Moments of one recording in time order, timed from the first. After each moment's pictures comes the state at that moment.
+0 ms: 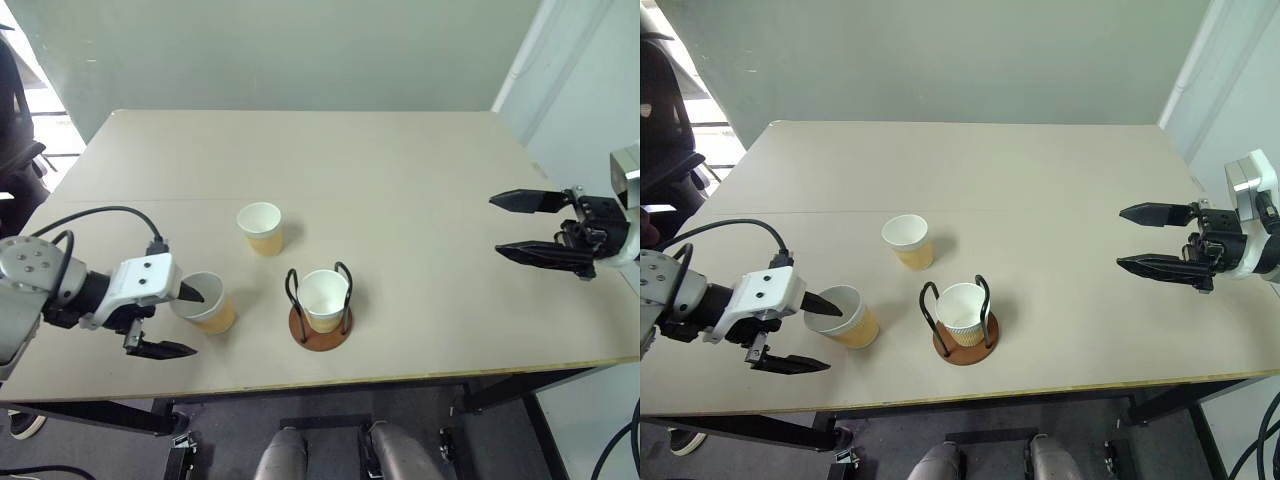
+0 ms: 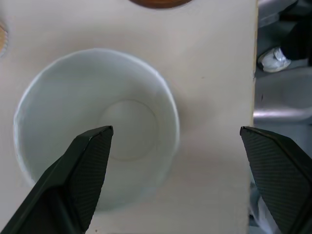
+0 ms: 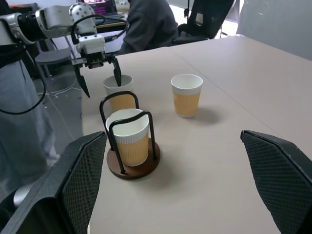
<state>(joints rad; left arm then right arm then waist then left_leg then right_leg) -0.24 1.28 0.03 -0.08 -0.27 0.29 -1.48 -0.52 -0.98 -0.28 -0.01 0.74 0.63 1.44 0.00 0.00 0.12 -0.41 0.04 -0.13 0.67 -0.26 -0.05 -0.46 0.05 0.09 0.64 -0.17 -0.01</state>
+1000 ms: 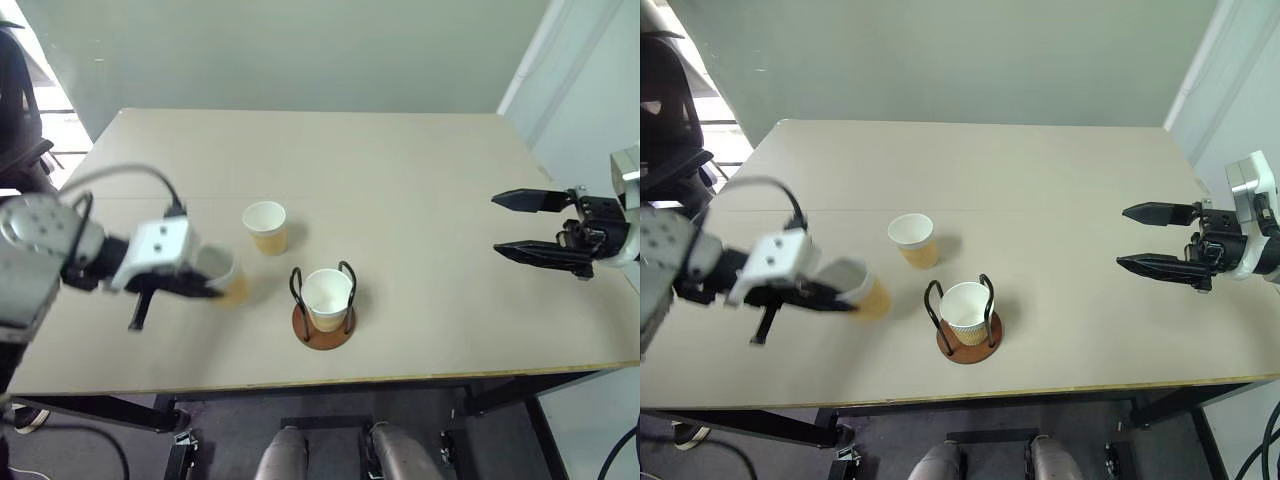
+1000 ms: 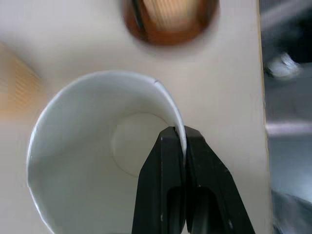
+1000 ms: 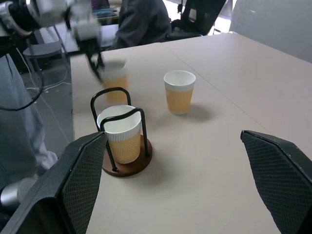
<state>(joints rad) -0.59 1.20 -0.02 -0.09 -0.35 0.33 -1.55 -0.51 -0.99 -0.28 -0.02 0.74 0.61 1.40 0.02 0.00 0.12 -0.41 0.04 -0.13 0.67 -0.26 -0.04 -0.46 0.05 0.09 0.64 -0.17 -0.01</state>
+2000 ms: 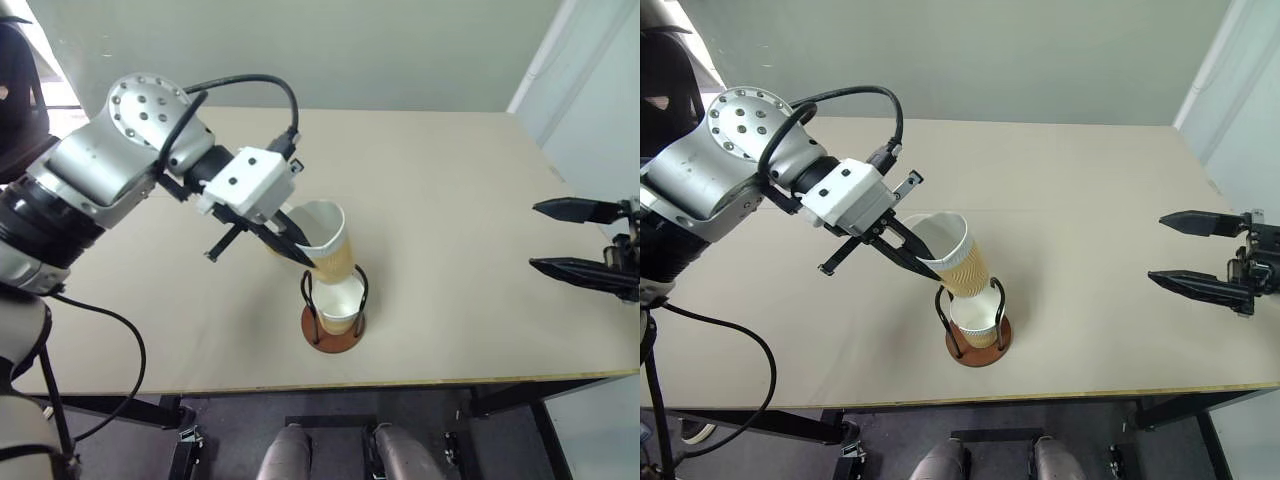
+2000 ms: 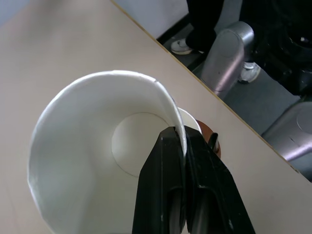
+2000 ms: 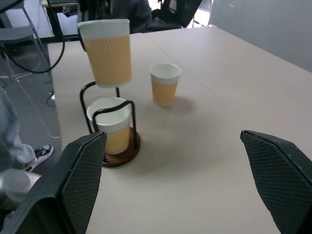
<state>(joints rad) -1.43 1.12 -0.94 0.14 -0.78 -0.10 -1.58 -0.23 -1.07 -0.55 -0.21 0.82 0.65 1.35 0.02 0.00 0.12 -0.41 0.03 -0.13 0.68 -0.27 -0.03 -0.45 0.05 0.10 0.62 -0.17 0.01</state>
